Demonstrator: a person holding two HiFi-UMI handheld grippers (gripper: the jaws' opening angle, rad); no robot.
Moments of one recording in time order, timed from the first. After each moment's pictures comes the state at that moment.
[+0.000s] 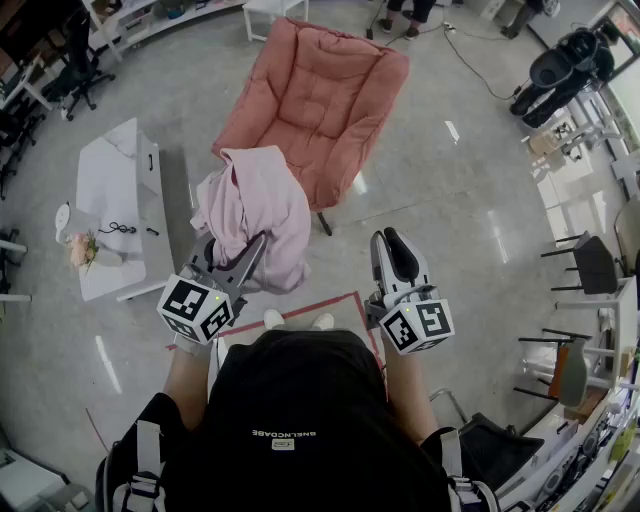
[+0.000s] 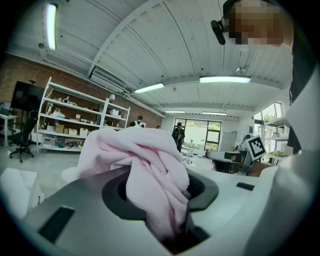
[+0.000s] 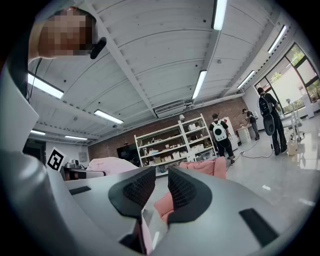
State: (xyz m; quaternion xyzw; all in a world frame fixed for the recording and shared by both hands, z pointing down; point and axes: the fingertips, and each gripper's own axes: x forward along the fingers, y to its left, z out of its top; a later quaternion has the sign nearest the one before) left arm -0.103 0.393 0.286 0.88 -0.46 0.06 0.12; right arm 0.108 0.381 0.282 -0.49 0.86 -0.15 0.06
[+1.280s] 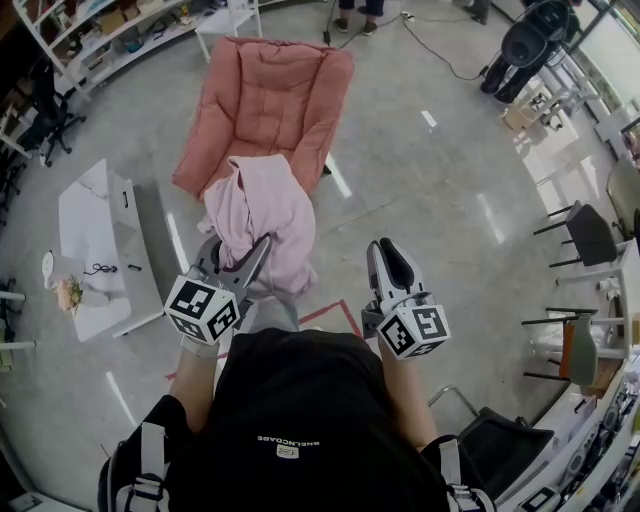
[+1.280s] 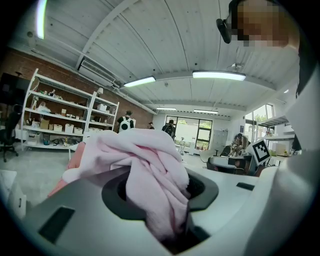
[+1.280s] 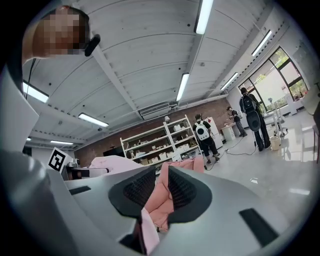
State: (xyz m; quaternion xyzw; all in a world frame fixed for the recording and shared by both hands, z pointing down) left arm 0.052 0.331 0.306 0.90 -0.41 0.07 0.13; right arm 0.255 0.356 0.316 -0.54 0.82 -0.18 0.08
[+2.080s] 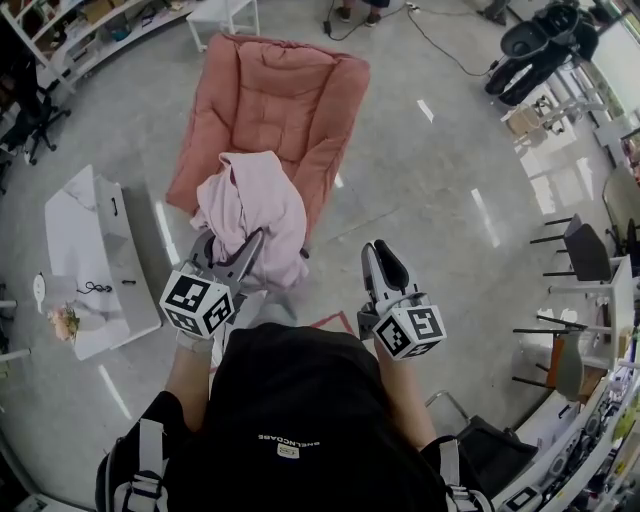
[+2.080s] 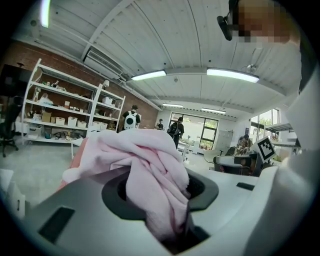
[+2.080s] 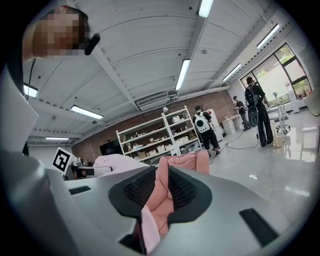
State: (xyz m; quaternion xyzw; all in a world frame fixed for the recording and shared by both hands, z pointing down) left arm -0.020 0.137 0.336 0.89 -0.42 0.08 0.16; right arm 0.189 0.175 0.337 -0.54 0.81 -0.21 0.04
